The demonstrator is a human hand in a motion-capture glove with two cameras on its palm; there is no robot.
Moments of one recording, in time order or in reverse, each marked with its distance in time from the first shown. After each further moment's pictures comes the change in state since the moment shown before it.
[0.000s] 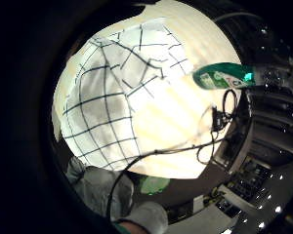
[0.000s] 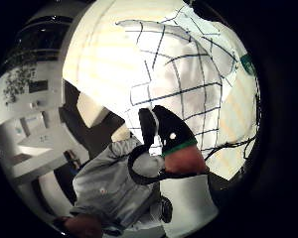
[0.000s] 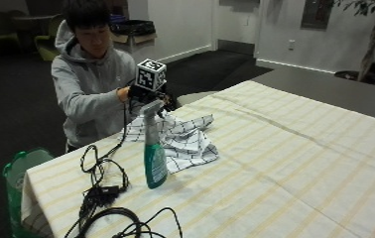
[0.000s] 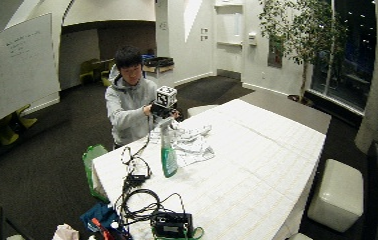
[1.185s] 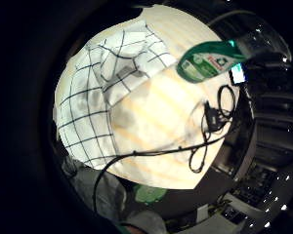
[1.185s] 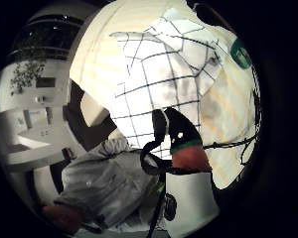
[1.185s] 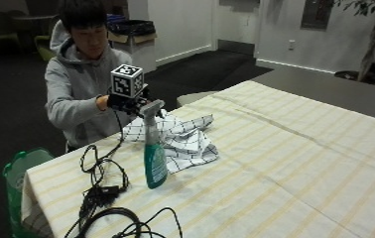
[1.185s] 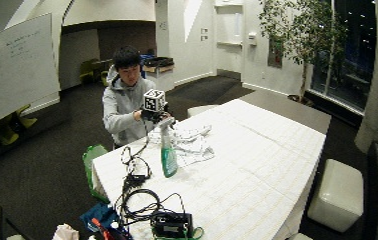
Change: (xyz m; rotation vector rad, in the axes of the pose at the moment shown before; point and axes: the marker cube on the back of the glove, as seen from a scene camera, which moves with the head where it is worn) arm 0.086 0.036 0.007 0.112 -0.032 -0.055
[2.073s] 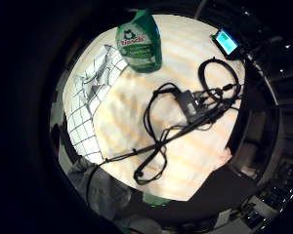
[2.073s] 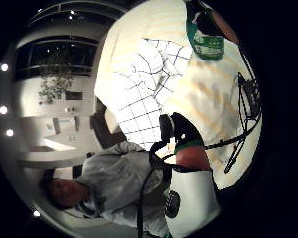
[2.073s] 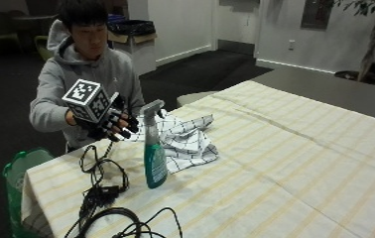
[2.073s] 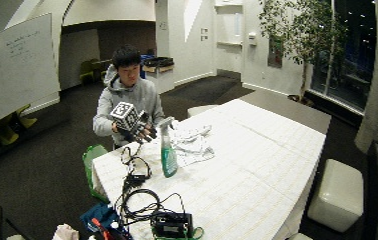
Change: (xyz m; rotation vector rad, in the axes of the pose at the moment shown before) arm 0.167 0.009 -0.023 0.086 -0.382 0.079
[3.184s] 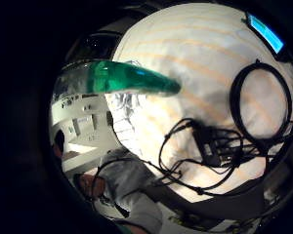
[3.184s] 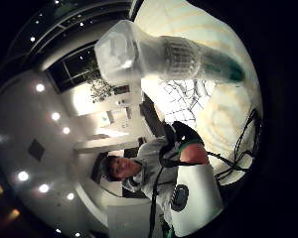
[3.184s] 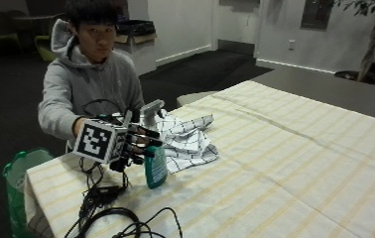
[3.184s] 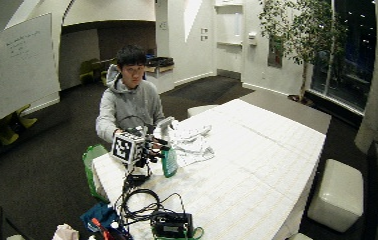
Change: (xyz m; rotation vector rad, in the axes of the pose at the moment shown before) arm 0.058 -0.112 -0.046 -0.249 -0.579 -0.025
